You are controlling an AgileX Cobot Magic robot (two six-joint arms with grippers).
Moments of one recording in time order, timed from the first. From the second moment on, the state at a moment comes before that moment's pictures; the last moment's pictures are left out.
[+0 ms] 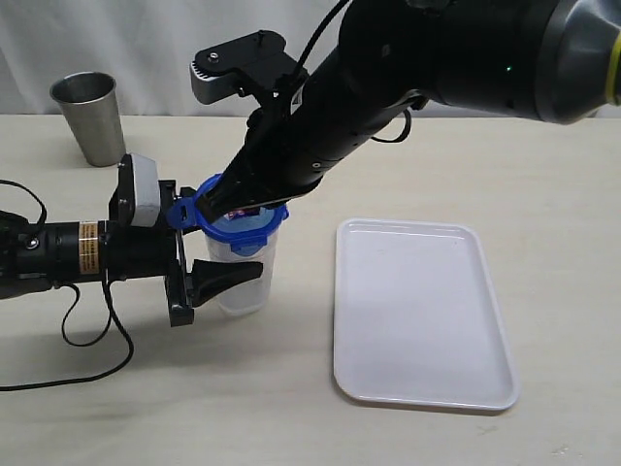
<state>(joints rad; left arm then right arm) -0.15 2.09 -0.79 1.22 -1.22 -0.22 0.70 1.81 -1.45 0.20 0.70 -0.22</state>
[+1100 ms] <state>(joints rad) -0.15 2.10 -0.79 1.18 -1.21 -0.23 0.70 1.81 -1.46 0.10 0.67 -0.14</state>
